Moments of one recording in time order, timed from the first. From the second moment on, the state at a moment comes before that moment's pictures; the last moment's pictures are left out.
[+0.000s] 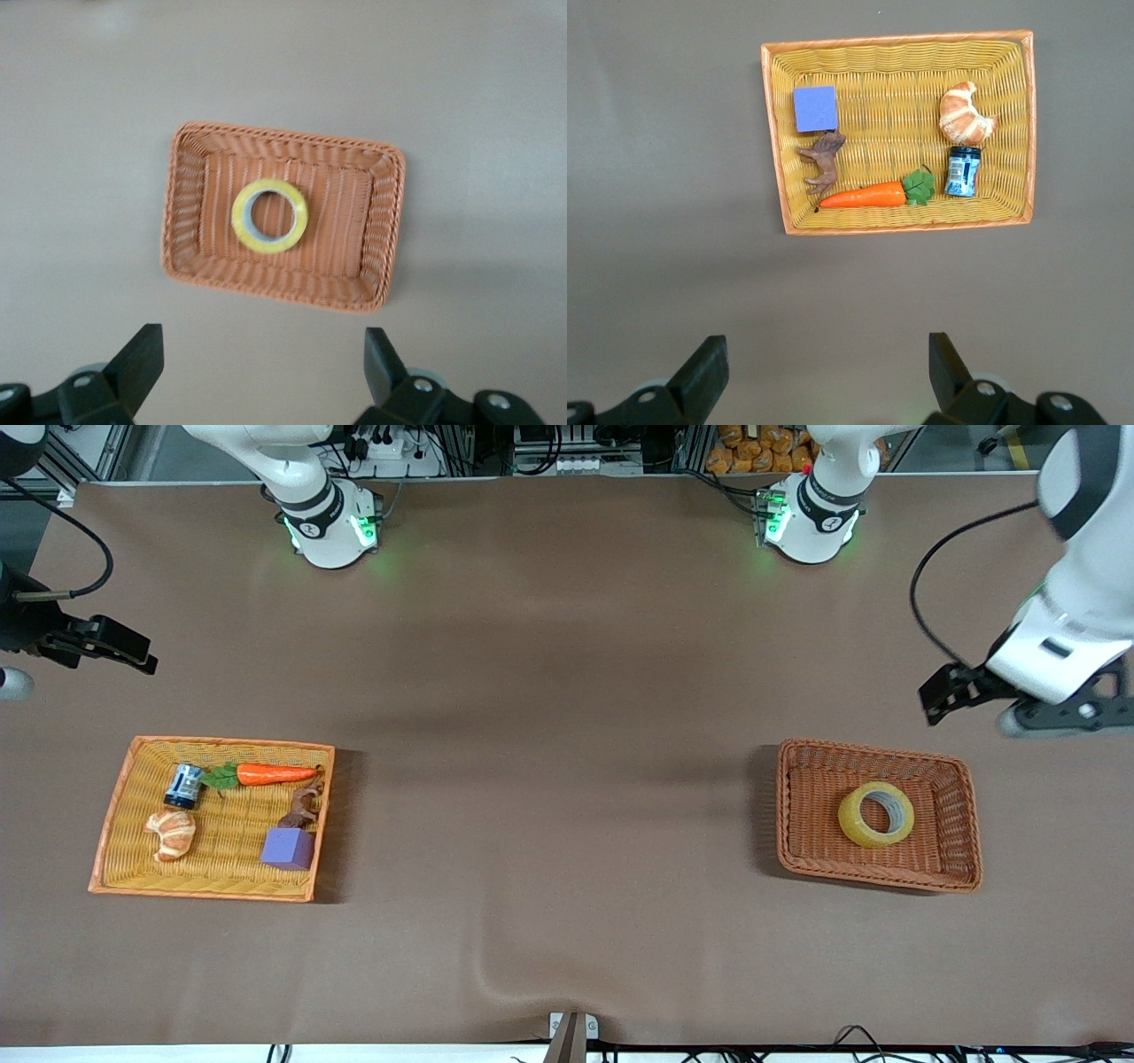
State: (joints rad) left arm 0.27 0.05 -0.41 -1.60 0.14 1.73 -0.16; right arm -0.03 0.04 0.03 -1.50 0.00 1.47 0.10
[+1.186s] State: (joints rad) left arm -0.03 0.06 -0.10 -1.45 0.09 1.58 -0.09; right arm -0.03 0.03 0.03 -1.50 0.00 1.44 0.10
